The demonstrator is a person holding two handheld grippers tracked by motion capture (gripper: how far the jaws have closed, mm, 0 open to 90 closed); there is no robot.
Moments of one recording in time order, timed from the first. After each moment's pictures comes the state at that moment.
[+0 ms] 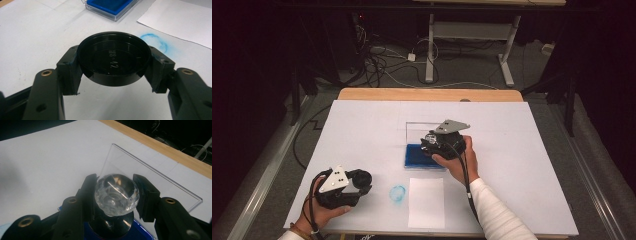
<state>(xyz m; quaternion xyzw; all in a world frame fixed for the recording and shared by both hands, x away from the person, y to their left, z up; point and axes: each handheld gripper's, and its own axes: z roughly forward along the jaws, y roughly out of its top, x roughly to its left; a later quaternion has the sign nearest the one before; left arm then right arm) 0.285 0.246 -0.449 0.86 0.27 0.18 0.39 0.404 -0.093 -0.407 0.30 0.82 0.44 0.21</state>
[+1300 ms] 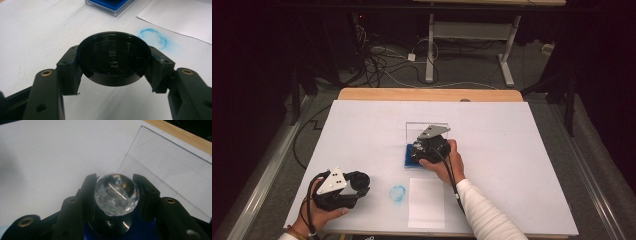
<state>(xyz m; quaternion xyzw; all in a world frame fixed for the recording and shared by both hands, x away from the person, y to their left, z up) 0.281 0.250 -0.452 0.86 0.27 0.18 0.39 0.414 -0.057 -0.438 0.29 0.85 0.41 0.18</state>
